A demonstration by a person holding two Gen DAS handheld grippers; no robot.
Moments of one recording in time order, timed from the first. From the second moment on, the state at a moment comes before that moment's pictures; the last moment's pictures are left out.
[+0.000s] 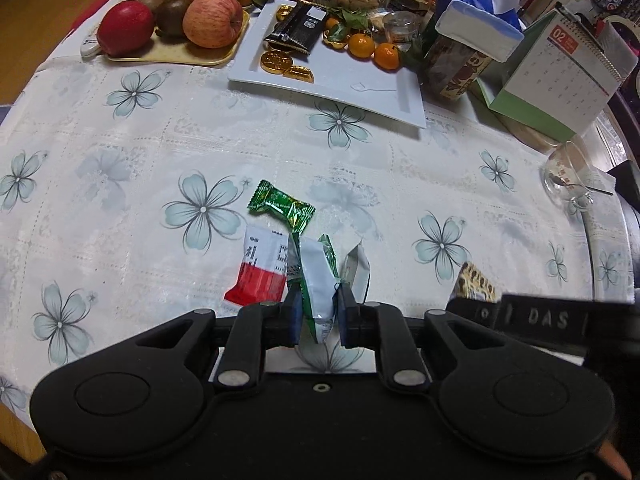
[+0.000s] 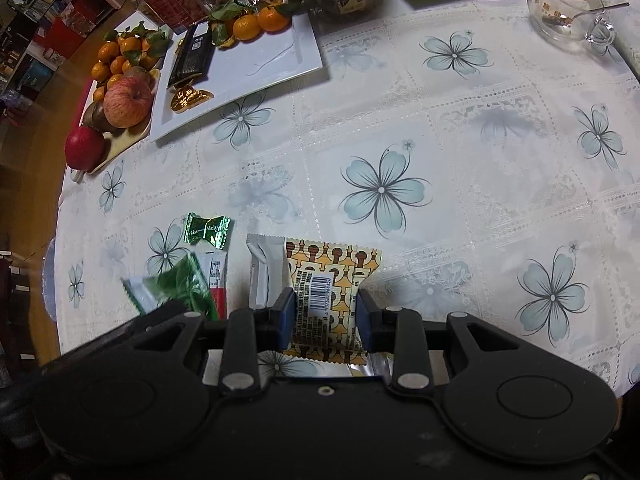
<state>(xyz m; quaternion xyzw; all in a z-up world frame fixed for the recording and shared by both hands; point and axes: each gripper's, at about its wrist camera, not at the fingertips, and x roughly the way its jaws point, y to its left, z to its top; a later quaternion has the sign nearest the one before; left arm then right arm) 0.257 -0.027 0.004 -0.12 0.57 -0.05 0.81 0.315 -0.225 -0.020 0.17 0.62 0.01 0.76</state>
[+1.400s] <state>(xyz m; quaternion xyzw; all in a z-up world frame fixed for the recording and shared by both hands) 0.011 0.004 -0.008 -0.09 0.50 -0.06 0.86 -0.022 -0.186 -0.001 0.08 0.46 0.04 0.88</state>
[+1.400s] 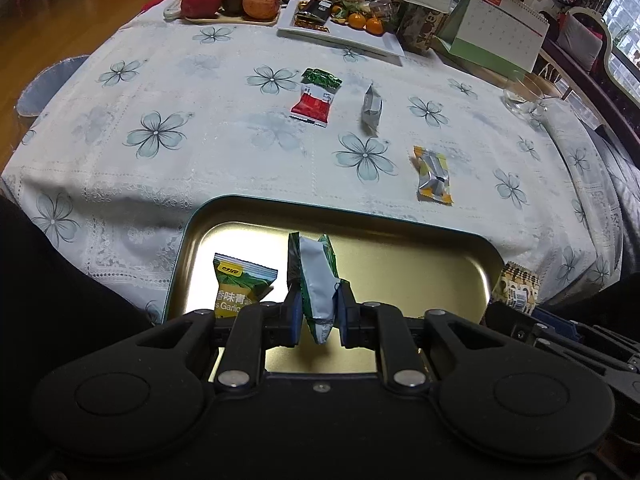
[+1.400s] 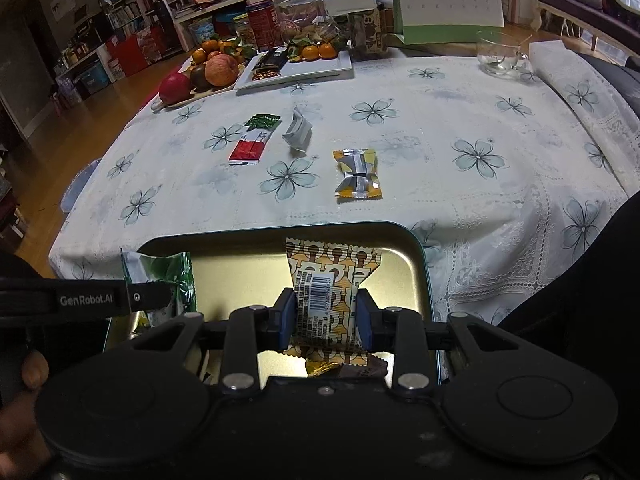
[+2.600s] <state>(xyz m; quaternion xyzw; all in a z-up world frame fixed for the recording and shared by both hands) 0.013 -0.005 -0.014 -0.07 0.51 -0.04 0.86 -0.012 -0.192 -0.005 0.11 0.48 0.02 0.87</state>
